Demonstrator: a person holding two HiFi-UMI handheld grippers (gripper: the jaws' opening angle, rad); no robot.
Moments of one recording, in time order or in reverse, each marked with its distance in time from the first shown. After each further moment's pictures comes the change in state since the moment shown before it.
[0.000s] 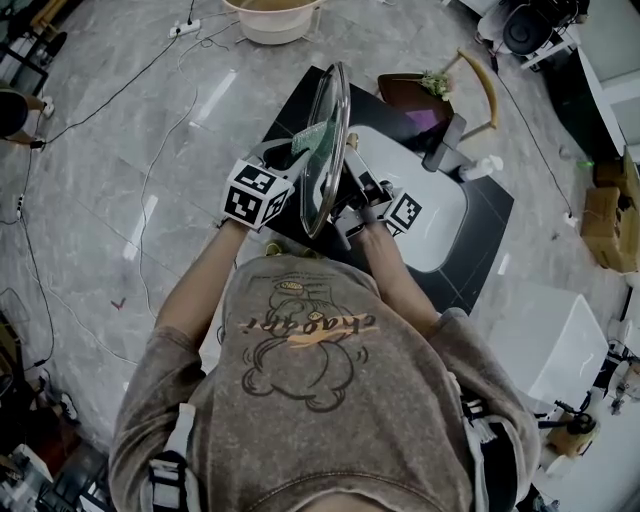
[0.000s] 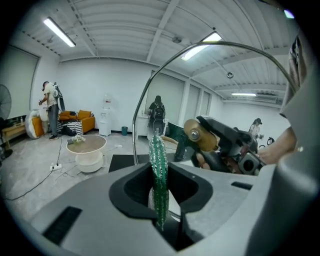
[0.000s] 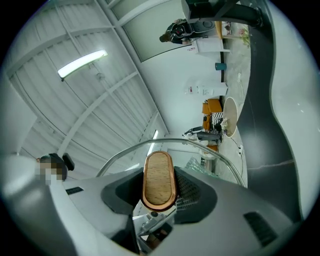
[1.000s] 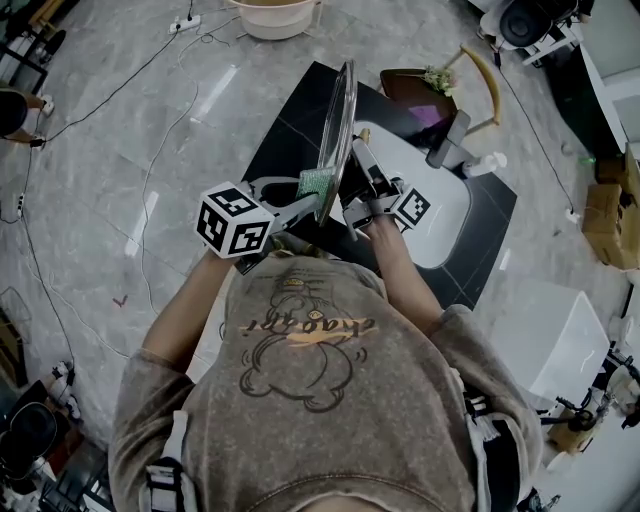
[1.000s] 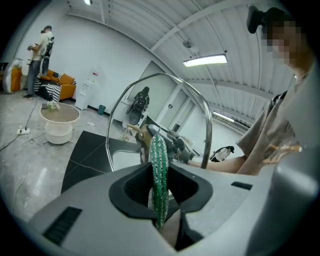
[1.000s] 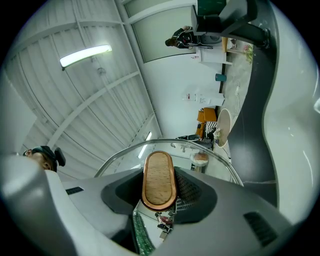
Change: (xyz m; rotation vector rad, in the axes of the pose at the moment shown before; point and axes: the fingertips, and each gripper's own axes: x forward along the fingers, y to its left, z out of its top) left arm -0.064 -0.079 -0.006 -0.231 0.098 -0.367; right arm -0.013 -0.022 0.020 -0.097 -0.030 -0.108
